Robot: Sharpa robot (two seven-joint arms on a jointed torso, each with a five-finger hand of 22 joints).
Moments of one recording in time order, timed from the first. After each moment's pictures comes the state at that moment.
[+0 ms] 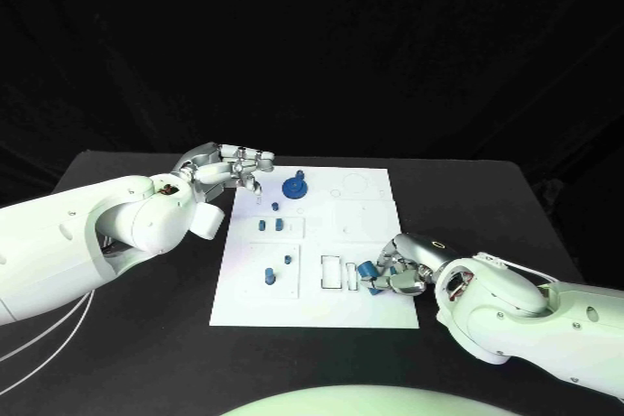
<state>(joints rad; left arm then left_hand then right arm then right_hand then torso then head) 1.21 -0.91 0.01 1.58 -0.13 -0.26 0.13 1.40 -0.15 0.40 0.03 0.06 1.06 0.18 0.07 0.07 1.11 0.11 0.25 0.15 1.18 0.02 0.91 0.51 0.17 1.06 0.11 0.80 0.59 1.01 -1.02 -0.12 1.91 -1.52 -0.42 -0.58 1.18 -0.09 -0.10 0.29 0.33 1.06 0.09 0.26 0.34 1.40 0.01 1.30 1.30 1.46 -0.06 1.47 1.31 0.02 1.47 0.05 1.54 1.31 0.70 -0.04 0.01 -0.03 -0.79</state>
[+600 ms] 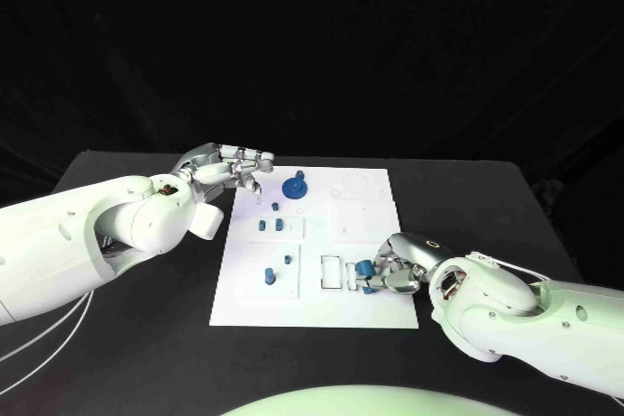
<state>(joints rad) 1.21 -0.91 0.01 1.58 -0.13 -0.26 0.13 1.40 -0.15 0.40 0.03 0.06 1.06 0.18 0.07 0.07 1.11 0.11 0.25 0.15 1.18 0.02 0.91 0.51 0.17 1.06 0.11 0.80 0.58 1.00 -0.99 -0.11 1.90 -1.54 -0.41 -0.59 1.21 -0.10 -0.12 0.28 0.36 1.06 0.08 0.29 0.37 1.40 0.01 1.30 1.30 1.46 -0.06 1.47 1.31 0.02 1.47 0.05 1.54 1.31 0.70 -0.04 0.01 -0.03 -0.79</state>
